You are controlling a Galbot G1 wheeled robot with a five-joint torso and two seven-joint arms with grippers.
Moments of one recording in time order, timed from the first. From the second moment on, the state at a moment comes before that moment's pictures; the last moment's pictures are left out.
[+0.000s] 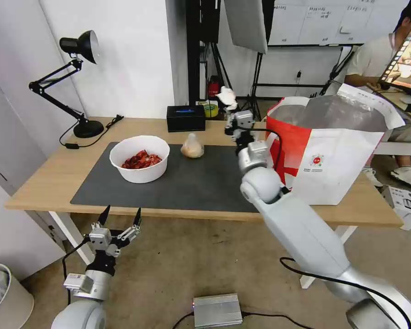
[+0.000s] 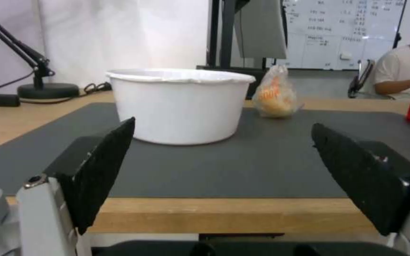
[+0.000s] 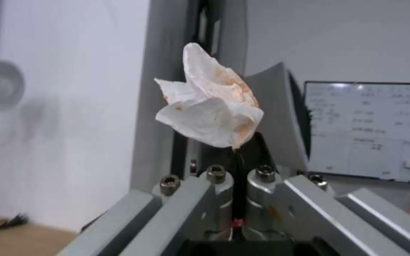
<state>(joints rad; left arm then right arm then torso) 1.58 -1.31 -0.61 -1.97 -0.31 -0.26 0.10 -0.56 1.20 -0.02 1.61 0.32 0.11 0.35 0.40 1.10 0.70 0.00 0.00</state>
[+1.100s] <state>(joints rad) 1.58 -1.31 -0.54 -1.96 -0.25 -0.26 0.10 -0.78 0.87 0.43 1.92 0.56 -0.02 0.35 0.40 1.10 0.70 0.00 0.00</state>
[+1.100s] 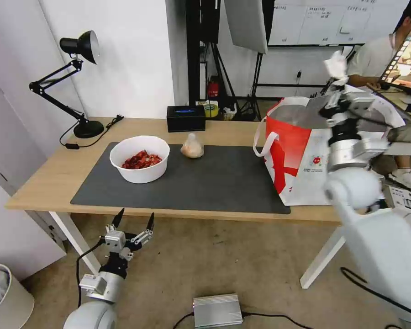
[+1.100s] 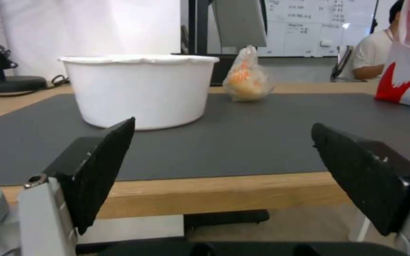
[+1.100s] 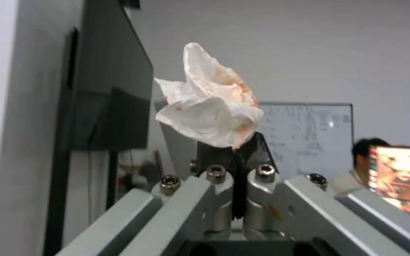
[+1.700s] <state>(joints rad) 1.59 -1.34 -0.53 -1.97 -0.24 -0.27 0.10 -0.79 0.70 0.52 1.98 0.81 -0.46 0.43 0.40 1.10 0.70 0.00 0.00</state>
